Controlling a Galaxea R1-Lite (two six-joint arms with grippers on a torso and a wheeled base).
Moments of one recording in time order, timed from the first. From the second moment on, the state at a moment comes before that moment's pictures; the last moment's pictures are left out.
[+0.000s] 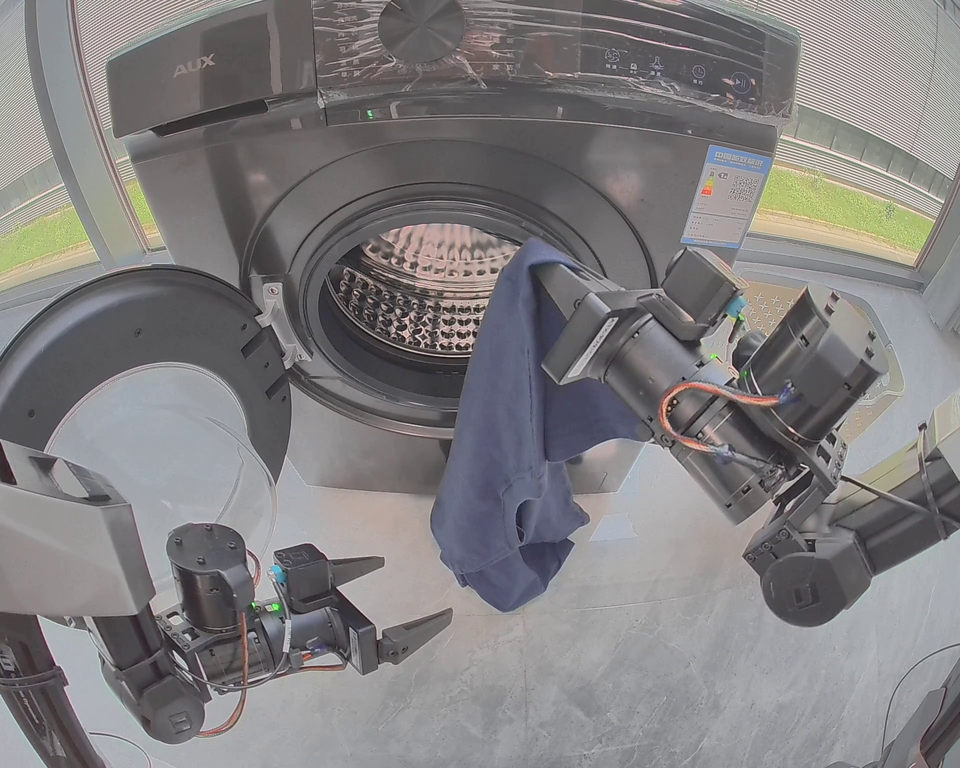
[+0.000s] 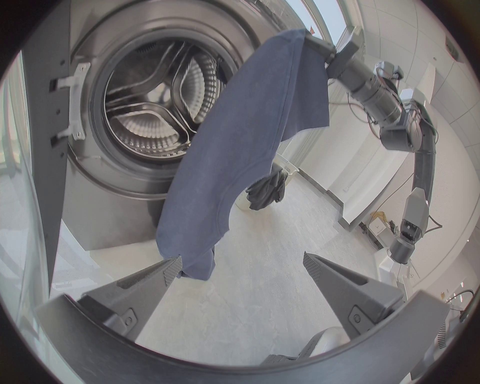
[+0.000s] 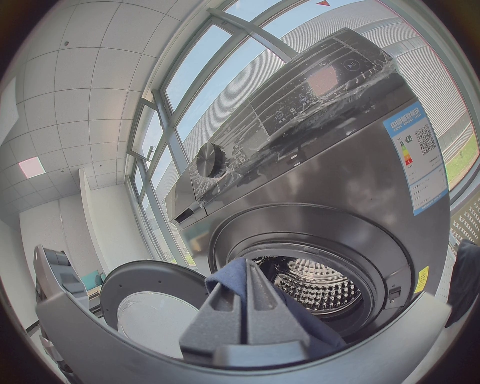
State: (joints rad) left arm -0.50 2.02 -0.19 -1.55 -0.33 -0.05; right arm 0.78 1.89 -0.93 -1.41 -0.08 0.17
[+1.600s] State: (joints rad) left arm -0.50 2.62 -1.04 -1.55 -0.21 -0.11; right arm 0.83 1.89 -0.96 -1.42 -0.09 0.17
